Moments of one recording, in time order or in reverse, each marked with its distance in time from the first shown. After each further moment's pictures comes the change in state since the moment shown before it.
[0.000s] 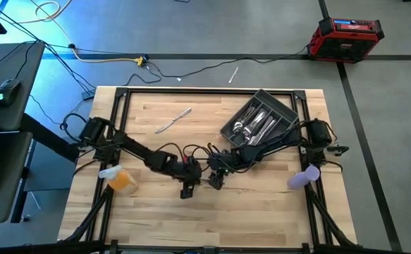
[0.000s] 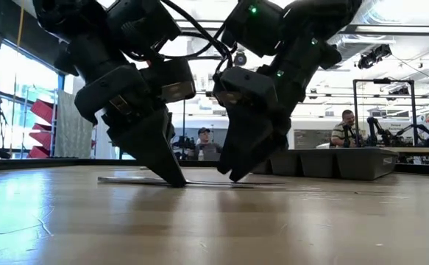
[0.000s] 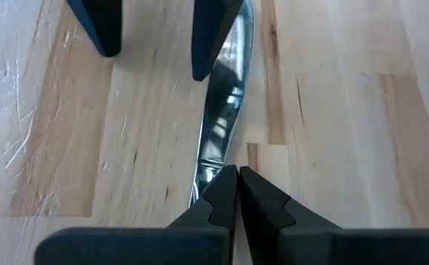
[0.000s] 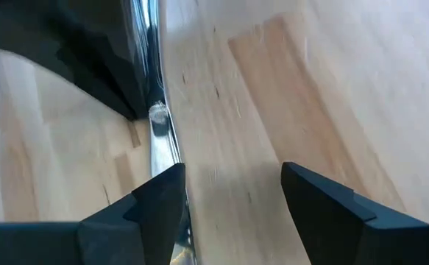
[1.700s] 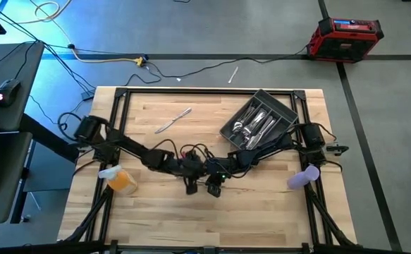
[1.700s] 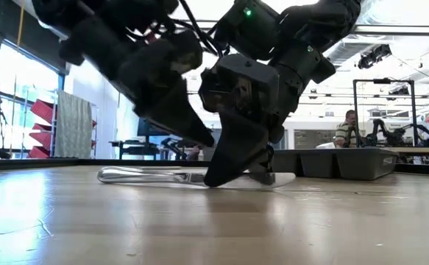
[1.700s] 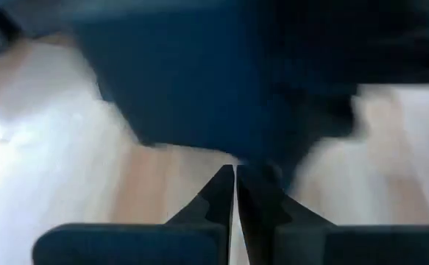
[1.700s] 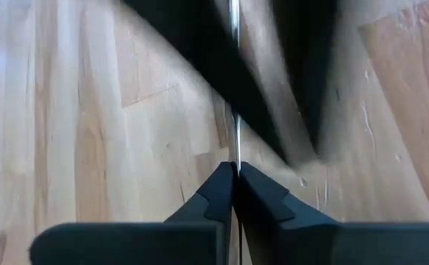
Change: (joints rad) left arm -0.006 -0.081 -0.001 0.168 -0.133 0.042; right arm 0.027 0.124 0.007 0.137 -0.136 -0.053
